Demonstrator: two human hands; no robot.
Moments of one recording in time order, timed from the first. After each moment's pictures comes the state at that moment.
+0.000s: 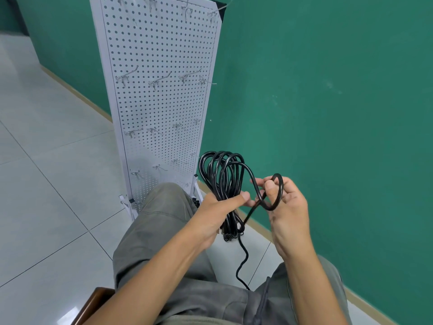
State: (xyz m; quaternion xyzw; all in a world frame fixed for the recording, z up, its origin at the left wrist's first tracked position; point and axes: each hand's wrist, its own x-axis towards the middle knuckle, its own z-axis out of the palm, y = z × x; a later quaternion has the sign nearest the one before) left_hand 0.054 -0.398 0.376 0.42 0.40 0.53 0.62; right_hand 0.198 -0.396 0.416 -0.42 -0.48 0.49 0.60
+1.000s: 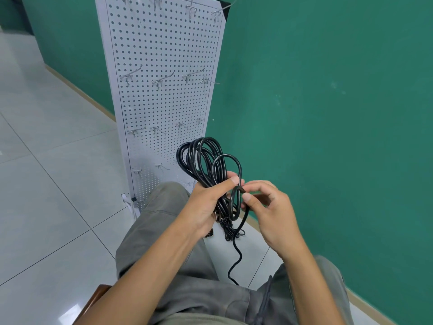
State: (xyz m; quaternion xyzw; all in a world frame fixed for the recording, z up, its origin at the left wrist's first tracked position) left_hand 0.039 -0.397 0.400 0.31 0.35 0.61 0.64; right_hand 0.189 -0.395 0.409 -0.45 -0.67 0.37 0.47
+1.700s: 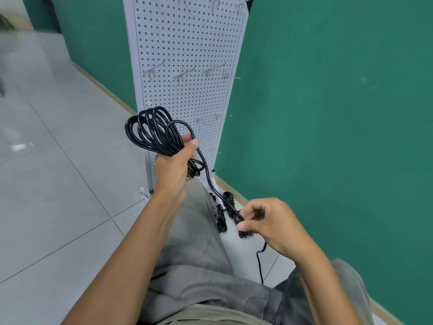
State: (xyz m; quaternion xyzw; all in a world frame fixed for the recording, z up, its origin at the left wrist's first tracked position) left_hand -0.050 -0.372 0.402 0.20 0.48 0.75 0.40; right_hand 0.173 -0.400 0.403 -0.53 -0.75 0.36 0.19
